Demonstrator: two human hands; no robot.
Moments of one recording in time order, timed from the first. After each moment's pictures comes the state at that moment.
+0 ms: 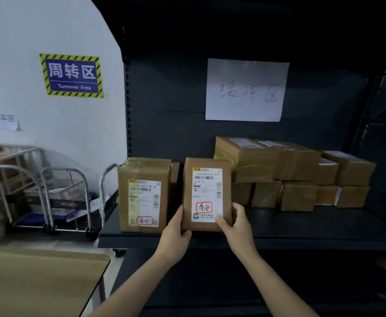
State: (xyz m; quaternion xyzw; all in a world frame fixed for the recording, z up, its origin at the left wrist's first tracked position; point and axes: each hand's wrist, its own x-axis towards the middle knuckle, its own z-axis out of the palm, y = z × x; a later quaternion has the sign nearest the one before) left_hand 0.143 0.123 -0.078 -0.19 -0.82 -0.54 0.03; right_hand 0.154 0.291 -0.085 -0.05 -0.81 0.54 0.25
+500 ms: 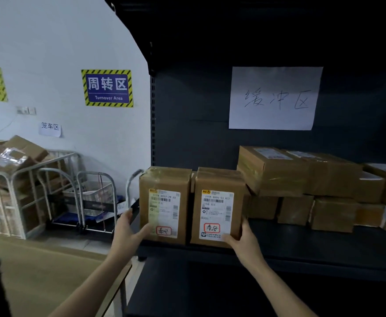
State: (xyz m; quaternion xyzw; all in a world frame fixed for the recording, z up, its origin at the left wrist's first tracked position) left_hand 0.093 0.001 -0.087 0.01 -0.82 -0.55 0.16; right_hand 0.113 0.284 -0.099 -0.02 -0.81 0.56 0.13
